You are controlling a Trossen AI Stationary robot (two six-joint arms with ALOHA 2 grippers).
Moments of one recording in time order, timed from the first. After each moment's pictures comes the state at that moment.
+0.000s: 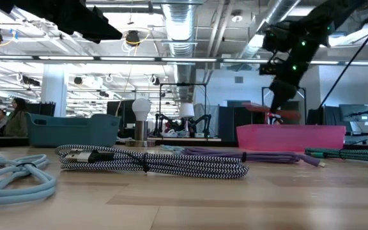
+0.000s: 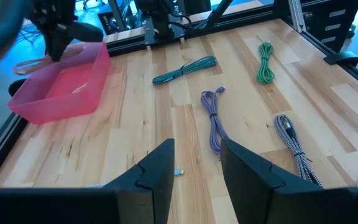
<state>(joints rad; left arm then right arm) -0.24 0.74 0.54 -0.04 -0.19 0.18 -0.66 1.24 0.77 -0.47 0.26 -0.31</state>
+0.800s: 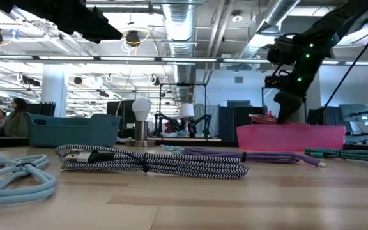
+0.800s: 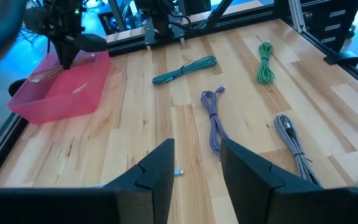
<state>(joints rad) -0.24 0.74 0.54 -0.04 -0.19 0.18 -0.75 1.27 0.68 -0.40 0.21 -0.29</state>
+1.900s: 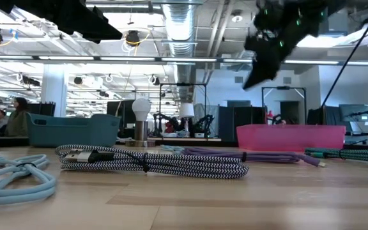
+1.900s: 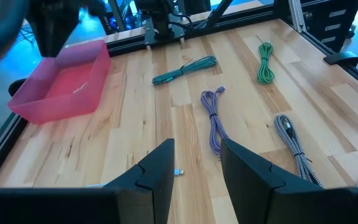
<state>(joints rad) -0.24 0.74 0.54 -0.04 -0.19 0.18 -0.53 1.26 0.90 -0.42 -0.09 -0.15</state>
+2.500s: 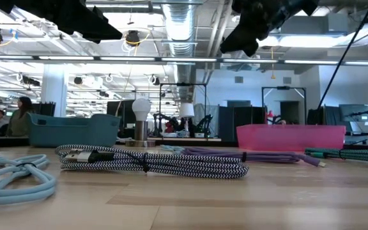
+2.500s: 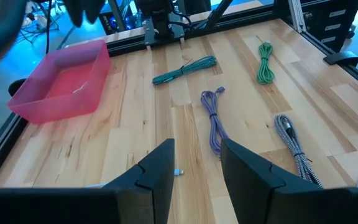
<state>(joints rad) -0.24 0.74 0.54 -0.04 -0.19 0.18 -0.21 1.26 0.99 -0.31 -0.14 -0.04</state>
